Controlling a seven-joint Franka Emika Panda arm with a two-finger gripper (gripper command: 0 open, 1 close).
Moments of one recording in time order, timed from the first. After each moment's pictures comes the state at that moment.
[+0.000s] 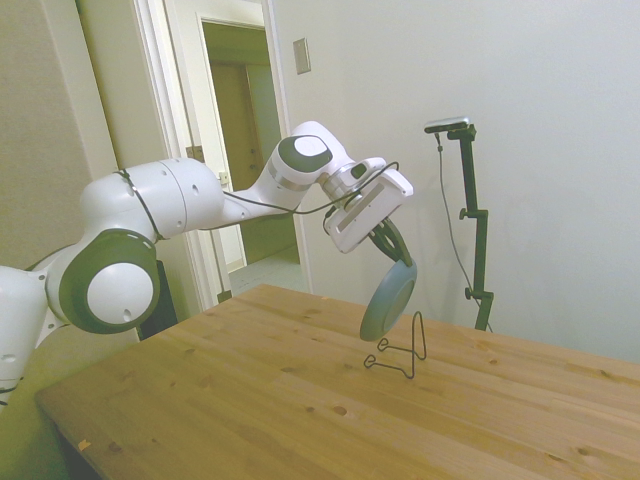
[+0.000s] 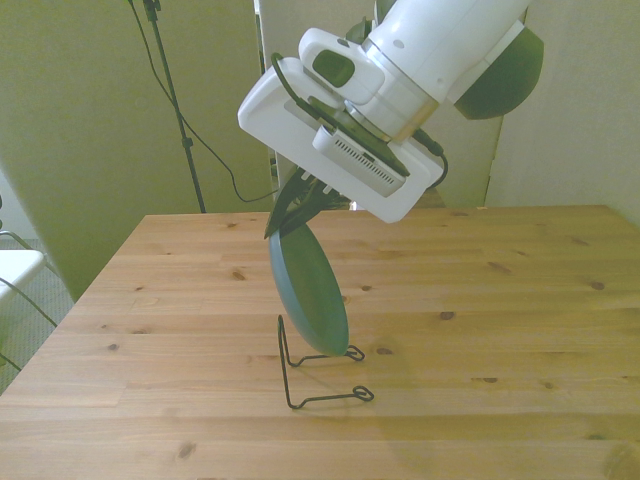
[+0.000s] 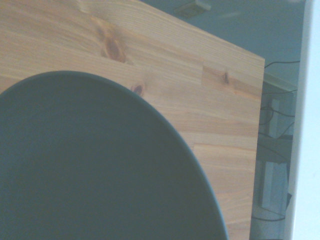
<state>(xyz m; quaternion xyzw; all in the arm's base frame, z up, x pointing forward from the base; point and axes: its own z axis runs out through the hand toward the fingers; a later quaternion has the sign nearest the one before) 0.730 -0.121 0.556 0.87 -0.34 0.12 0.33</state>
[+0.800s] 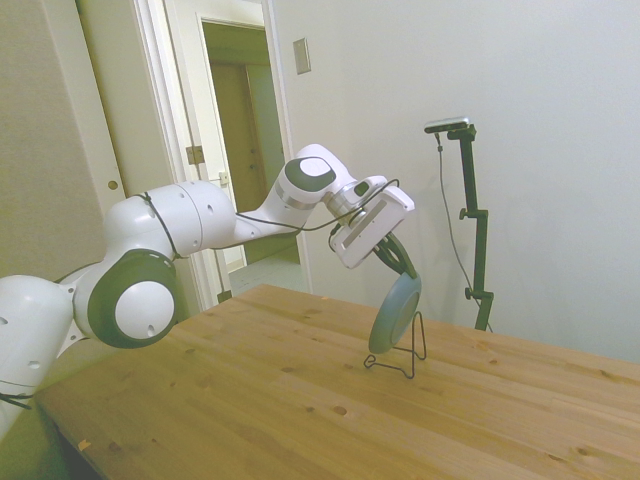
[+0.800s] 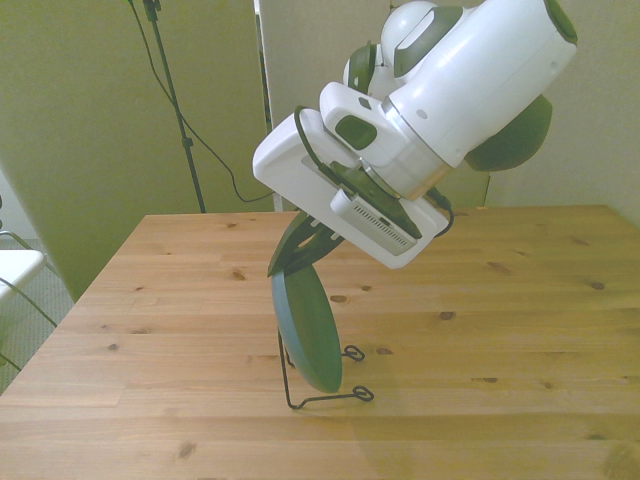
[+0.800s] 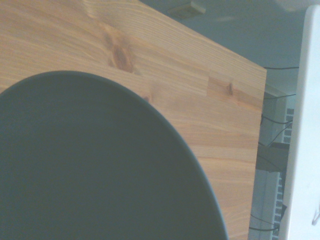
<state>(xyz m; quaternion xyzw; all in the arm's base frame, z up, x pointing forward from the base) 0.752 -0.115 0.515 0.86 -0.33 0.12 0.36</state>
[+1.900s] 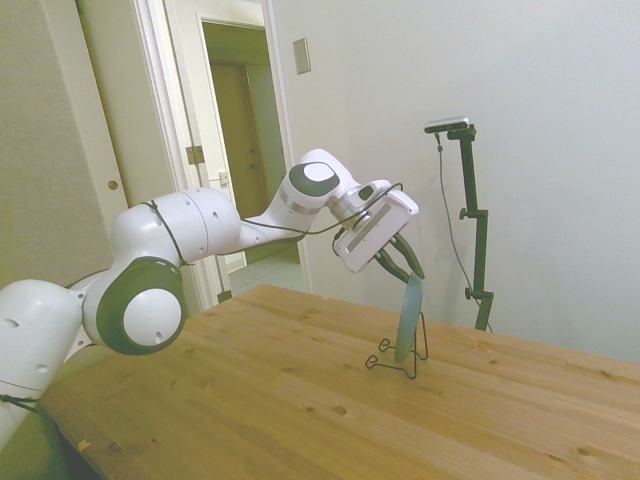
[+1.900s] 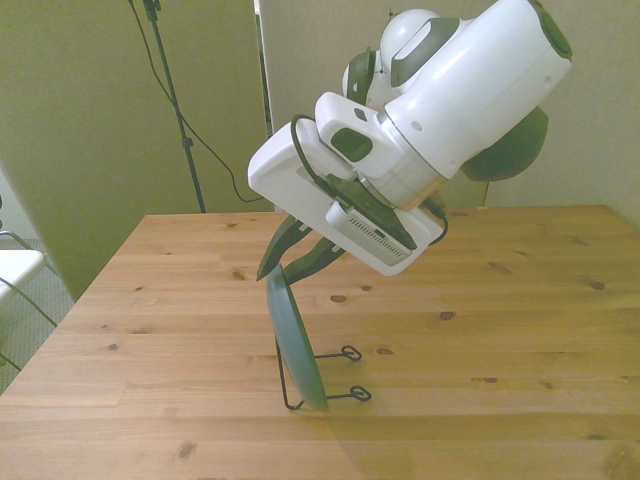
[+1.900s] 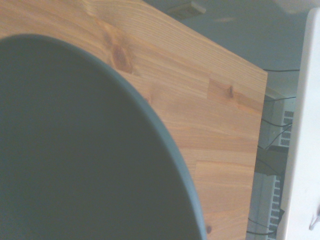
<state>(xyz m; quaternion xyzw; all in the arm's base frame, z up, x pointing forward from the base) 0.755 -0.119 0.510 0.87 -0.32 0.12 0.36</state>
